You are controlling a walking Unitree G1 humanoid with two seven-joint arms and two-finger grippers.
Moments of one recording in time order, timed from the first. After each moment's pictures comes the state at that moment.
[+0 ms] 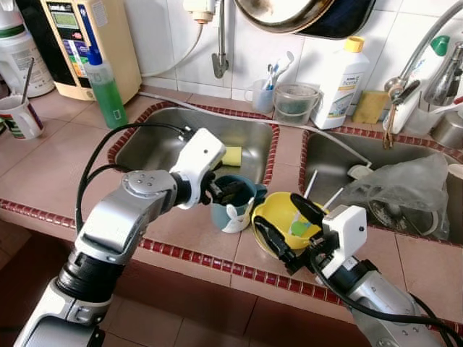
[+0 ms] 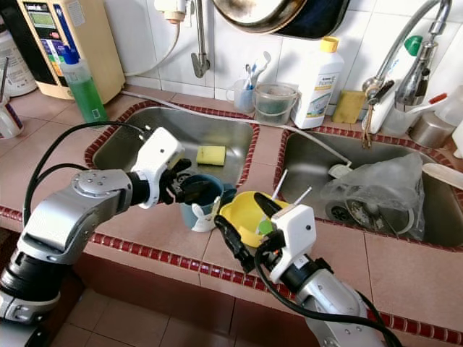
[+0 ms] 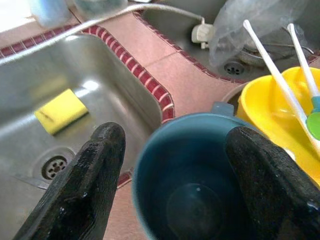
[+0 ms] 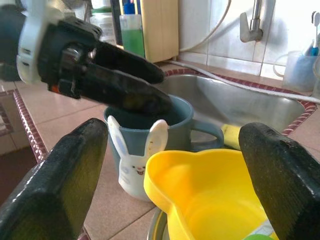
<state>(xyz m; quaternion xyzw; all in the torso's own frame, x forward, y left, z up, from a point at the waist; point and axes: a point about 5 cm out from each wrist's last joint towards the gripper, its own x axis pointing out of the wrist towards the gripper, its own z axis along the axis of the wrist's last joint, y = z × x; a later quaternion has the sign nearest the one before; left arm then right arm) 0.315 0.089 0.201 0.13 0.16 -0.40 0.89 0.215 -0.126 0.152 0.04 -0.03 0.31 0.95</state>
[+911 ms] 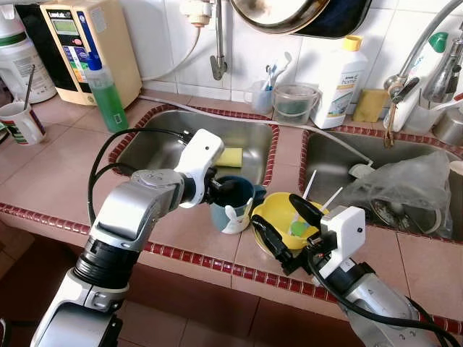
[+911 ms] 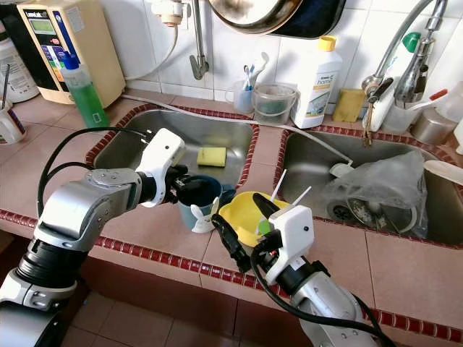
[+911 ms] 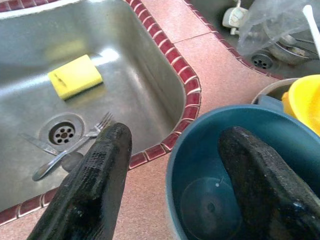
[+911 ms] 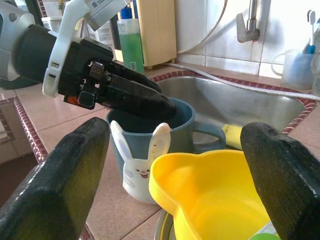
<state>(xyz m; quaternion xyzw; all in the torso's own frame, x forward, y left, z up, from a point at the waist) 0.327 0.093 0.193 0.09 0.22 -0.34 0.91 0.212 -0.121 0.154 0.05 -0.03 0.30 0.95</state>
